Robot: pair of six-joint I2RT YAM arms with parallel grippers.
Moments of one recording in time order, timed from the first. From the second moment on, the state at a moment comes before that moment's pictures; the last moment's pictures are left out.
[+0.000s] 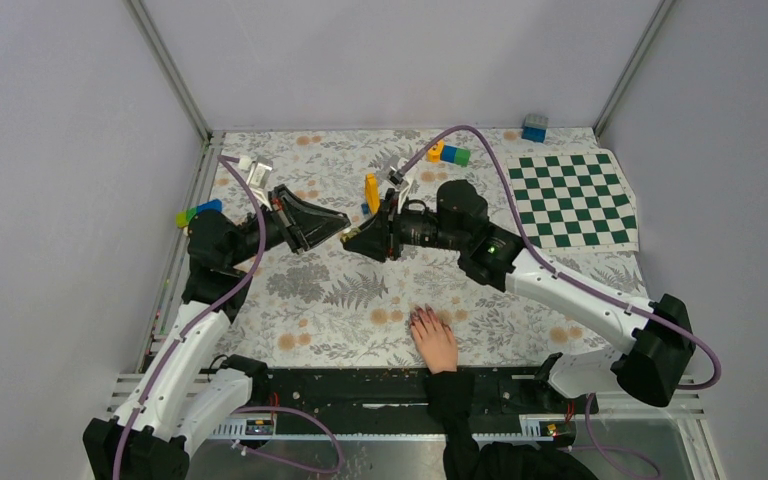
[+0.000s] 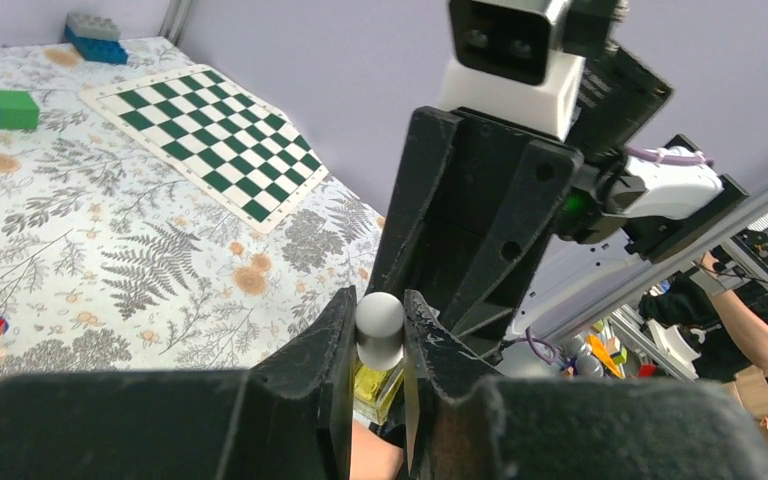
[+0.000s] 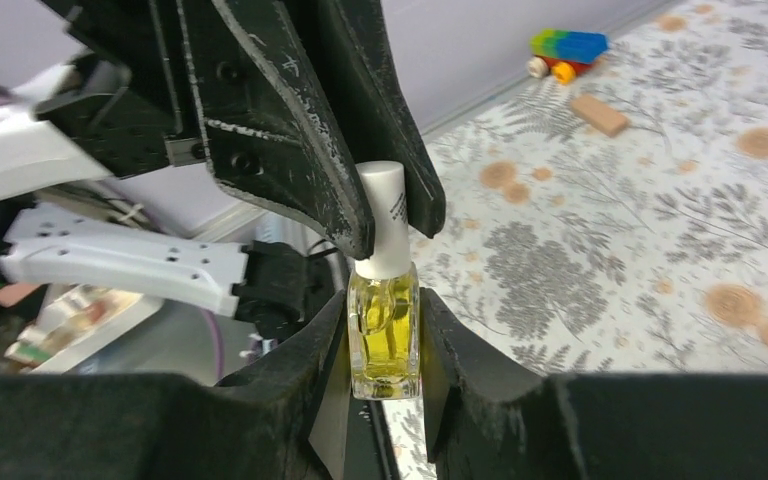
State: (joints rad) left arm -0.26 0.83 0.74 0.36 0.88 -0.81; right arm 0.86 1.35 1.12 0.15 -0.51 0.41
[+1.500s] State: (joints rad) left arm -0.25 0.84 0.74 0.21 0.68 -0.71; right arm 1.14 1.54 1.38 -0.15 0.45 0.02
